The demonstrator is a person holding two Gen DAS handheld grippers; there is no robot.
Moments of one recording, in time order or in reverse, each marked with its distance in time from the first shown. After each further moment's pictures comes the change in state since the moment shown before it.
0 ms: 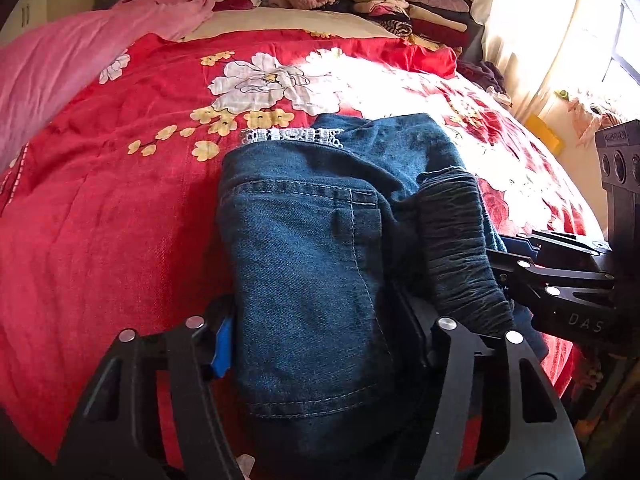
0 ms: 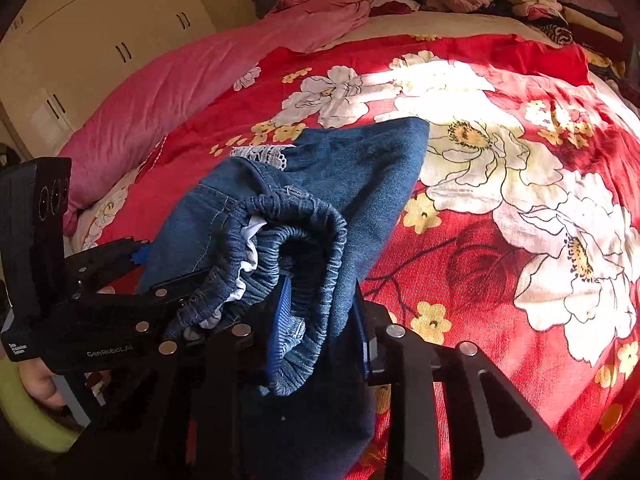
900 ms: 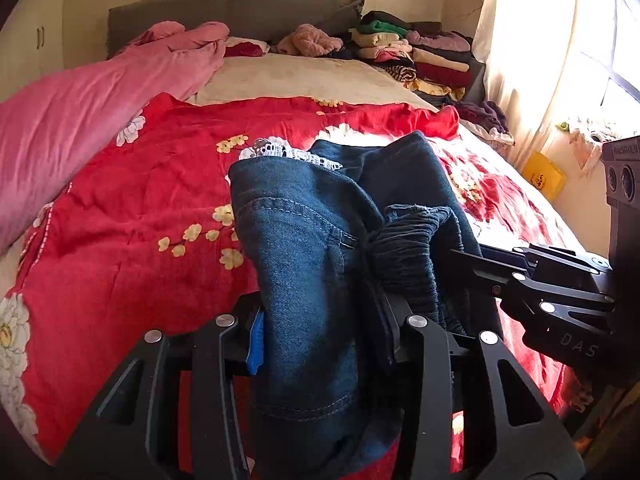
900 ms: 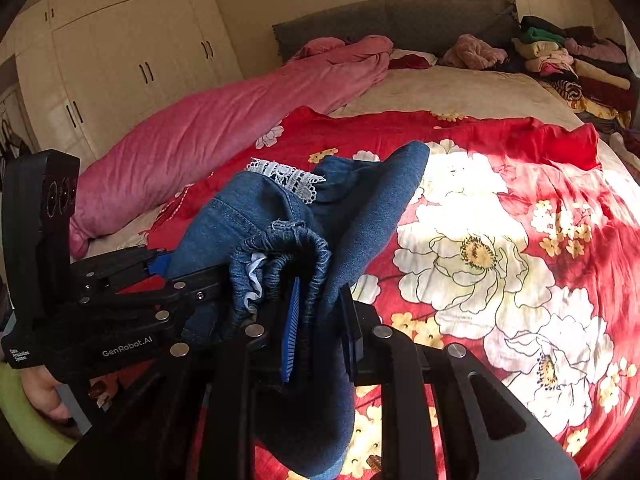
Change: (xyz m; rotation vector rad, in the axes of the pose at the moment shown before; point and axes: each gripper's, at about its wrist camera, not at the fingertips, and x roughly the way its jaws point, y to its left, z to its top) left arm -0.036 -0.001 0.056 0.002 -0.159 0.039; right arm -0.026 0.020 0.065 -0.080 -0.154 0.003
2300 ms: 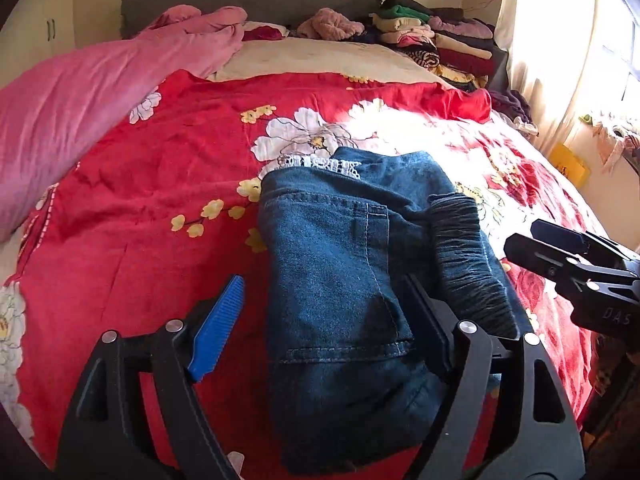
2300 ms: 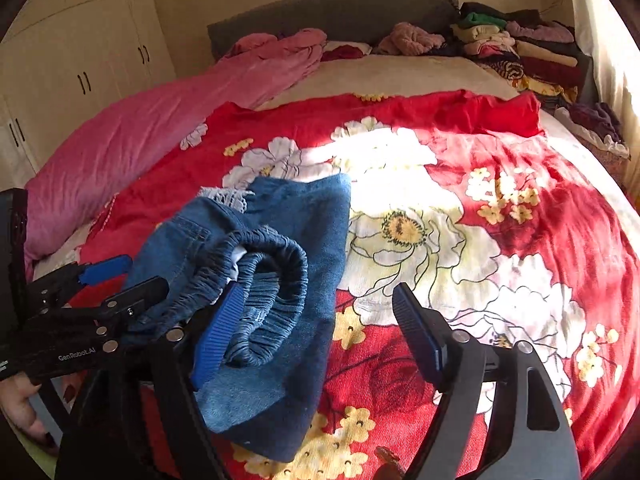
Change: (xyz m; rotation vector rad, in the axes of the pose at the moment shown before) left arm 0.026 0.024 -0.014 -0.018 0.042 0.073; right arm 0.003 -0.035 -0.019 0.101 -0.013 -0.213
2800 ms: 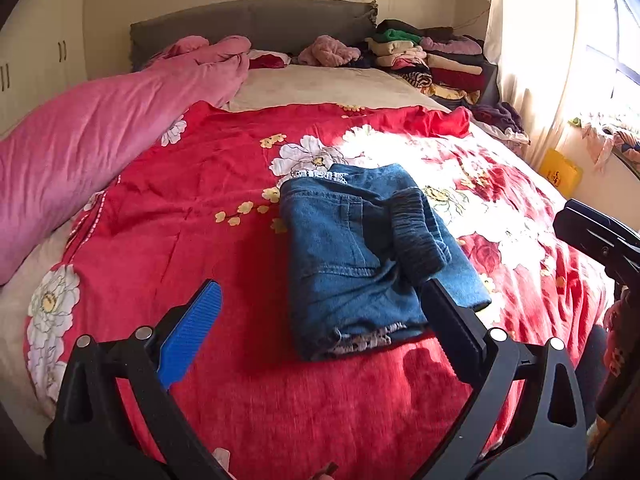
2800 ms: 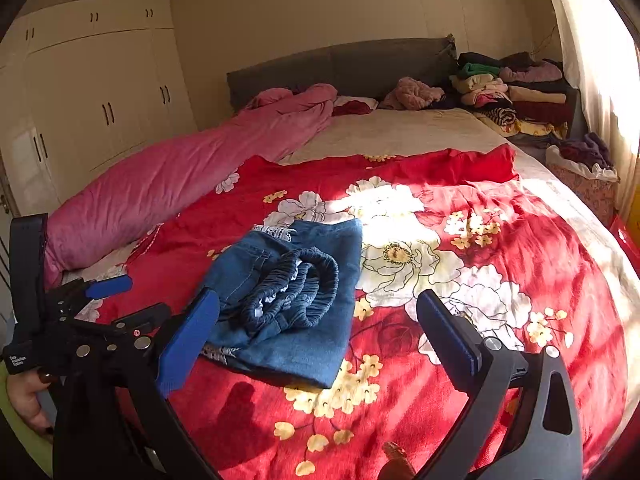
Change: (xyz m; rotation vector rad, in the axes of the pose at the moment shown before) left arm -0.086 -0.008 -0.034 0.031 -0.081 0.018; right arm -0.105 0.025 -0.030 -0.028 -0.183 0.012
